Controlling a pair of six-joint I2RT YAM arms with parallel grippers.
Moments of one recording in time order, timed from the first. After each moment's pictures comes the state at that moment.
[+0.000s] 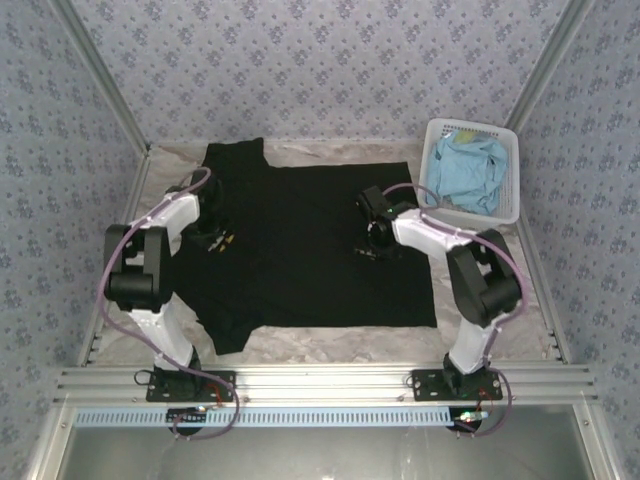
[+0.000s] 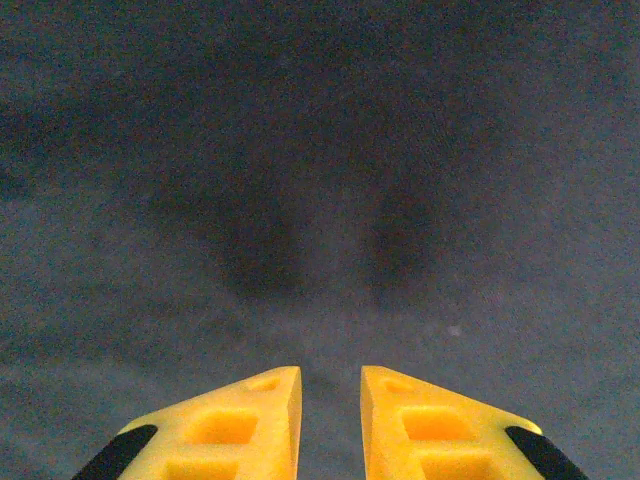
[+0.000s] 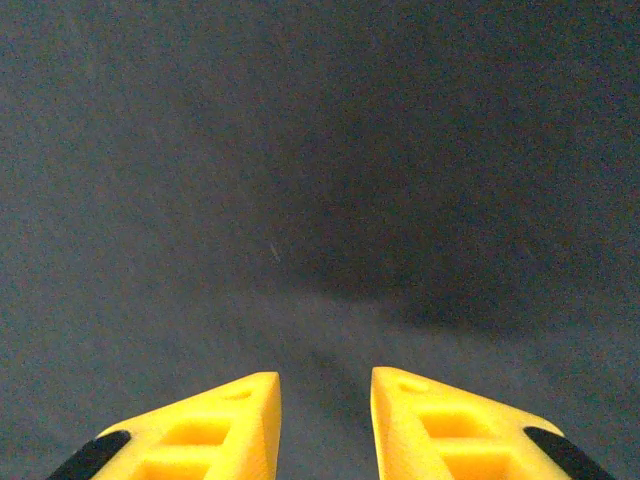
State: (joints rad) left arm -0.09 1.85 1.27 -0.81 0.10 -0.98; right arm 0.50 1.83 1.22 -0.65 -0.05 0.70
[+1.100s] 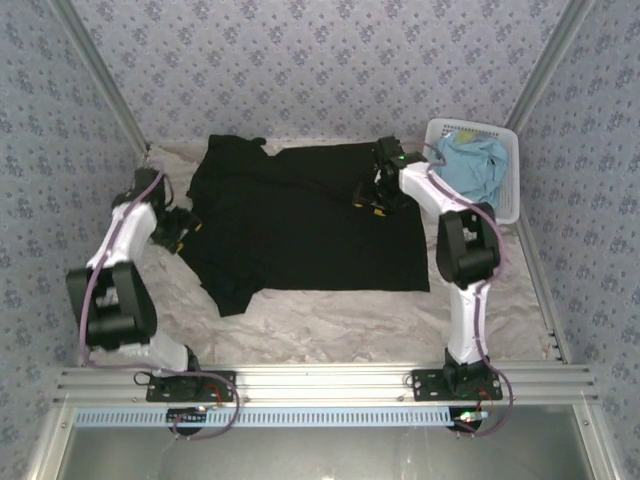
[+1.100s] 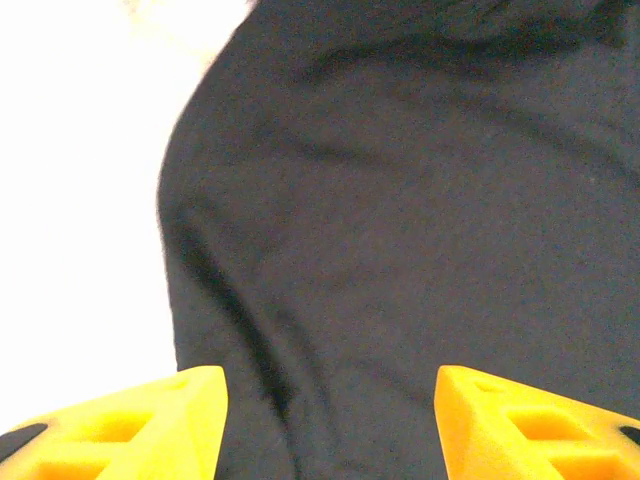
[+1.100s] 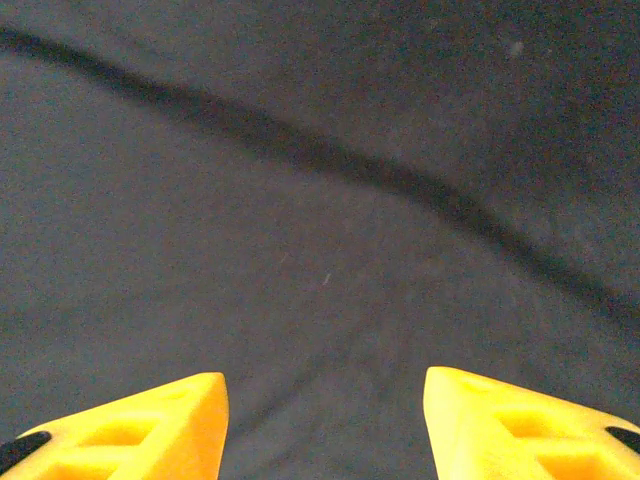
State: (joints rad) left arm 0.16 1.53 1.14 -0.87 0.15 -0.71; right arm 0.31 2.05 1.73 -0.86 -0.20 0.58
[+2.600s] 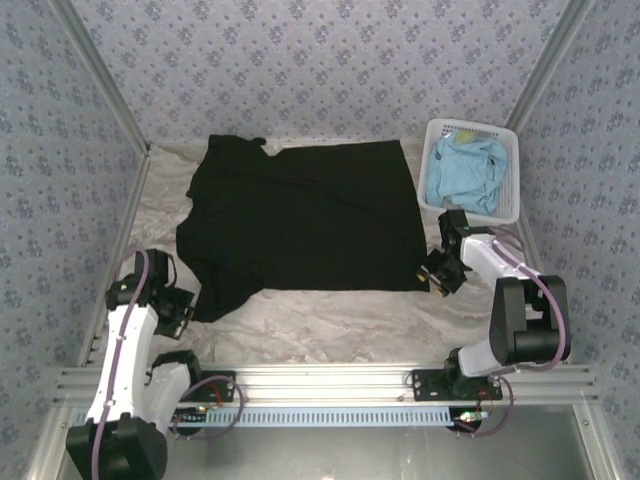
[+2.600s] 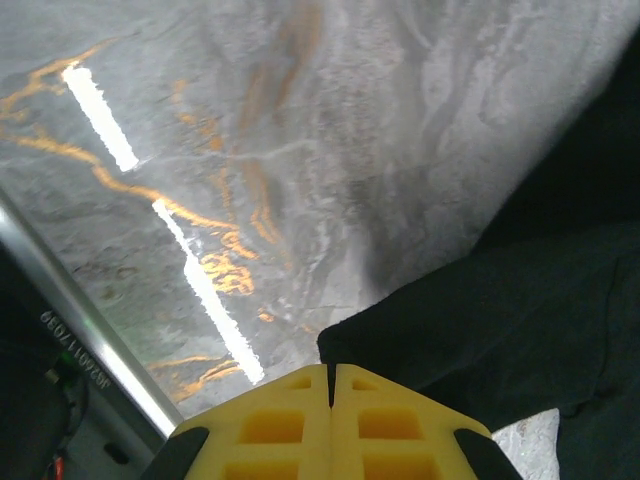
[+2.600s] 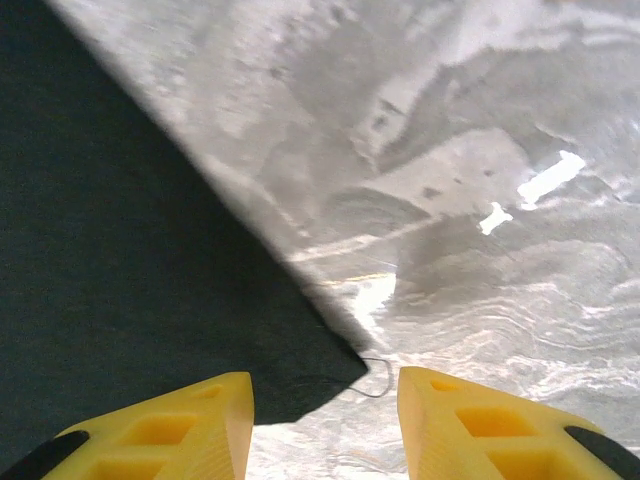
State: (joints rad) left arm 0.11 0.80 0.68 -1.25 0.04 -1.13; right arm 0.05 1.46 0.82 -0.83 -0.11 0.79
